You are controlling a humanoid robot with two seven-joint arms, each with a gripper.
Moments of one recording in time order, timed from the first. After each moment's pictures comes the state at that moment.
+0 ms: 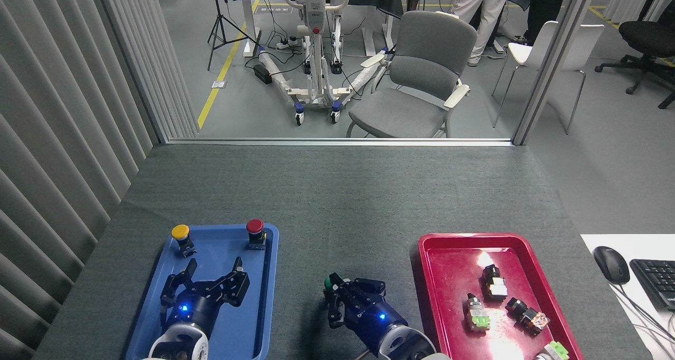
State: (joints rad) left arm -0.17 0.18 -0.22 -1.30 -1.21 0.11 0.01; right arm -0.23 0.08 0.44 -1.19 1.45 -0.18 0.10
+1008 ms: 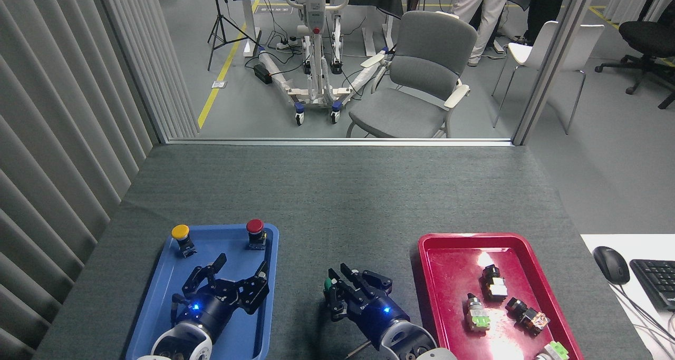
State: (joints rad) left arm -0.18 0.18 -0.21 -1.29 -1.21 -0.16 0.01; right arm -0.25 0.08 0.42 -1.18 1.34 -0.15 0.08
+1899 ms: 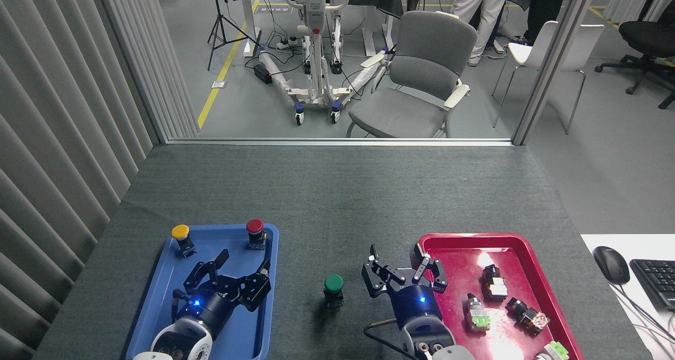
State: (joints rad) left arm -0.19 0.18 -0.21 -1.31 -1.20 -0.18 -0.01; right arm -0.24 0.03 0.40 -1.20 1.25 0.23 -0.10
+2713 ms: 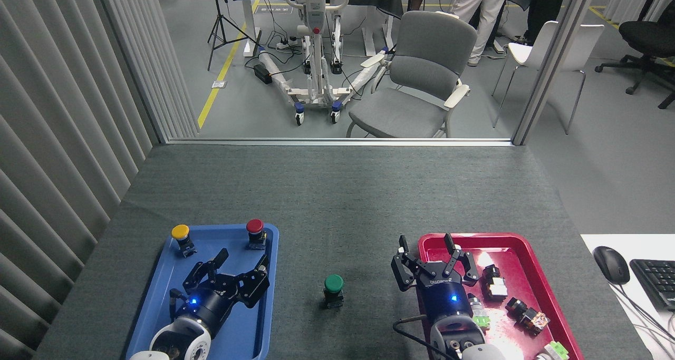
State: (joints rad) left arm -0.19 0.19 -0.21 -1.31 -1.12 -0.18 -0.01; right arm -0.23 -0.04 0.31 -1.19 1.27 0.13 -0.25
